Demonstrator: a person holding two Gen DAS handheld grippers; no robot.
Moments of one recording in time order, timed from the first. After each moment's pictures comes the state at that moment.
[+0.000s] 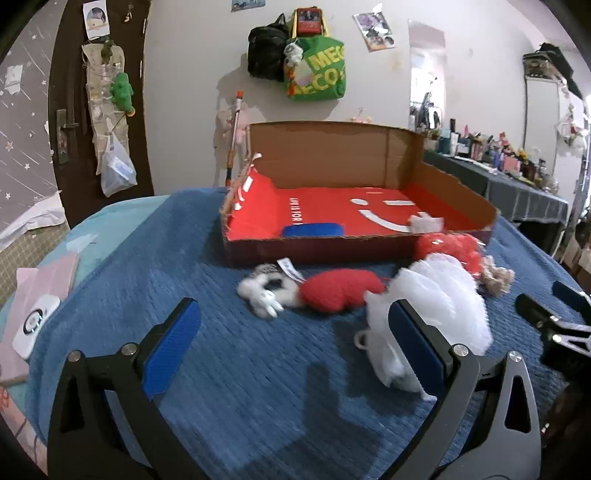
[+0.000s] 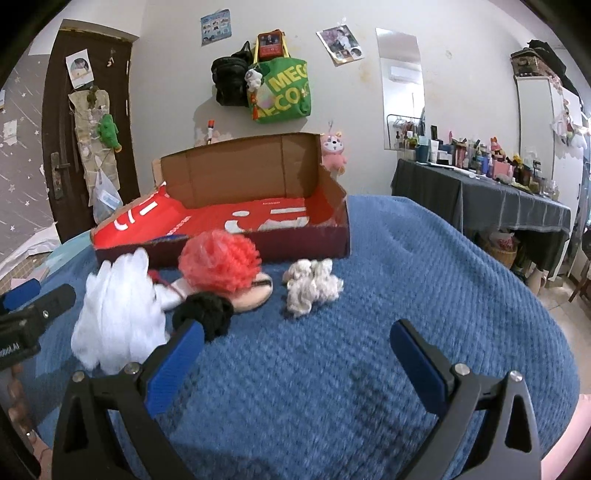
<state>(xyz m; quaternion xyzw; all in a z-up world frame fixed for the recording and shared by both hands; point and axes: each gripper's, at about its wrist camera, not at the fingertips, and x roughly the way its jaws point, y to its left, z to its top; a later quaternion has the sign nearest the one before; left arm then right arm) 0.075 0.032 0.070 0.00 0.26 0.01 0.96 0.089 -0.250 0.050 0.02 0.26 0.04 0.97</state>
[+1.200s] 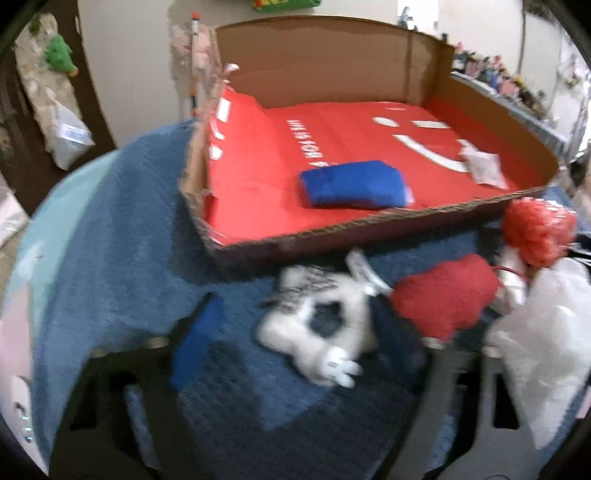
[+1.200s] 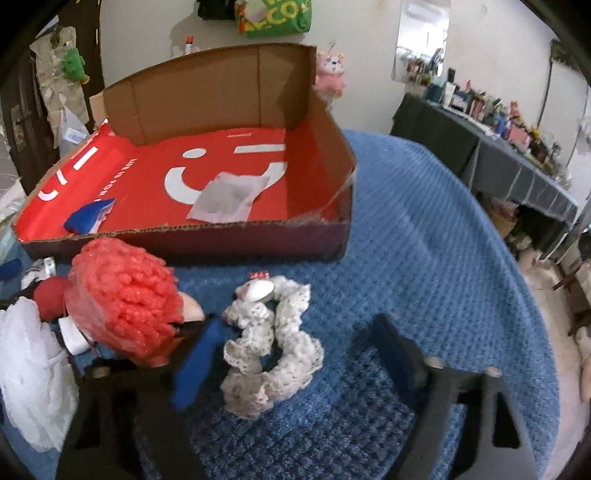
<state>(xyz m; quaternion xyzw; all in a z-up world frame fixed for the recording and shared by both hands) 0.197 0.067 0.036 0.04 0.44 -0.06 0.90 0.206 -0.259 0.037 -0.02 0.43 0.03 0.90</state>
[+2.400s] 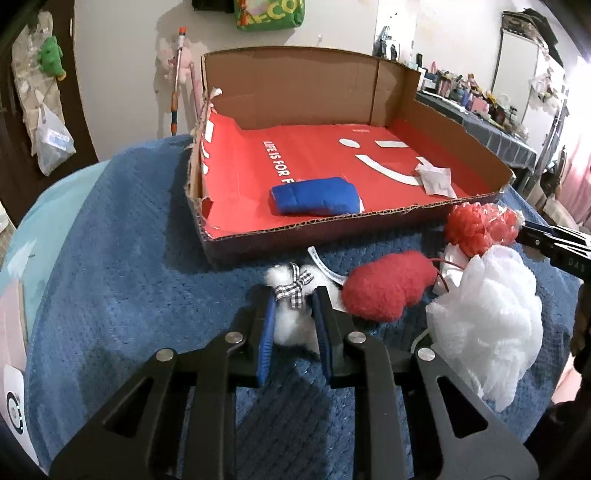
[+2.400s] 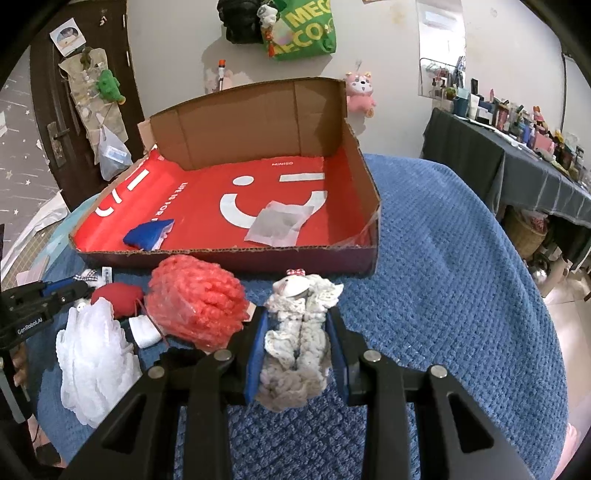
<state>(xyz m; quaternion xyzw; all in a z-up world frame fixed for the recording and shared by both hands) 0.159 0.073 0.057 0.02 0.40 -0.10 0.91 0.180 -0.254 0.067 0.00 0.39 0.10 0.91</state>
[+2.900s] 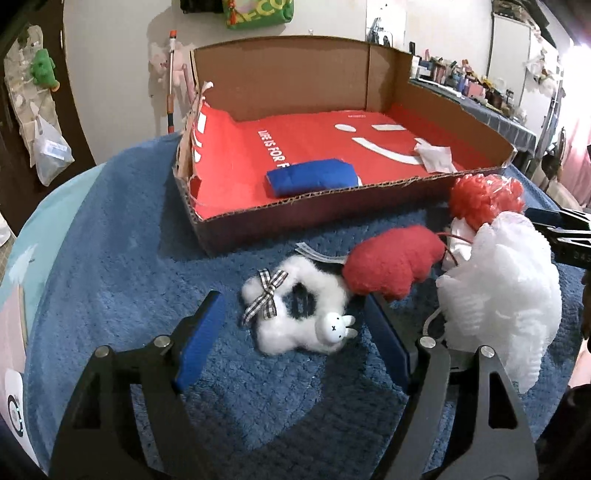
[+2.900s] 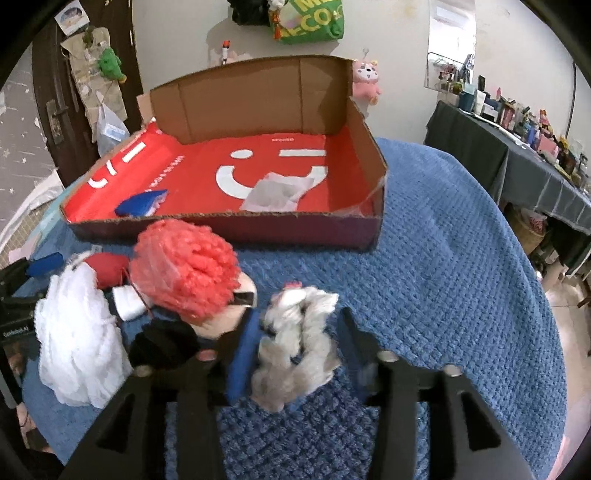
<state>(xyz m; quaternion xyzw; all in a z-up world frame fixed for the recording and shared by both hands) 0.158 0.066 0.043 0.05 0.41 -0.10 0.91 0.179 -0.254 0.050 -0.03 0.42 0.09 0.90</state>
